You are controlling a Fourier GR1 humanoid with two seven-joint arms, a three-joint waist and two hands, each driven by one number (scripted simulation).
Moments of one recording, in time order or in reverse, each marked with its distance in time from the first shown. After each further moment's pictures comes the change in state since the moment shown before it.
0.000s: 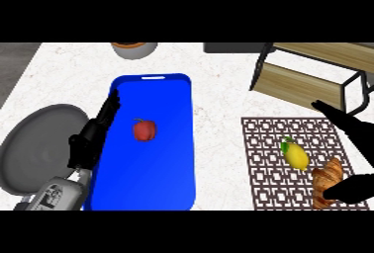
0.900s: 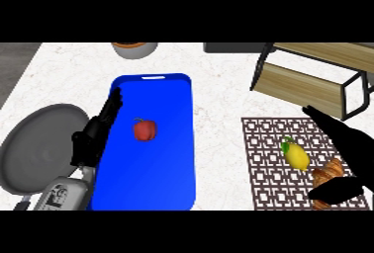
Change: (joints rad) left arm 0.008 -0.112 0.110 -0.019 -0.127 -0.091 0.042; right arm 0.023 0.209 -0.037 -0.015 0.228 0.081 0.008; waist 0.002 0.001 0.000
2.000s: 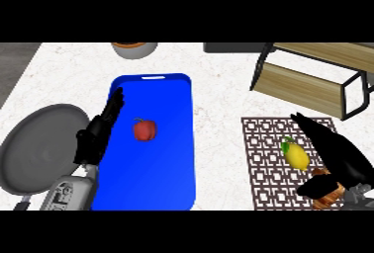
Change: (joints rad) left arm -0.005 -0.085 0.093 0.027 -0.098 -0.080 -0.009; right arm 0.011 0.123 0.004 0.148 0.256 -0.021 -0.123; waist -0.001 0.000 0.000
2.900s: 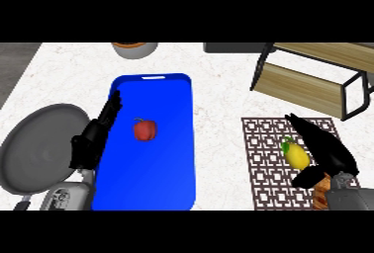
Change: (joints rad) left arm 0.041 -0.030 0.039 -0.050 -0.041 -0.051 0.009; right arm -0.060 0.048 -0.042 0.255 0.114 -0.090 -0.154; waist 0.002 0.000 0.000
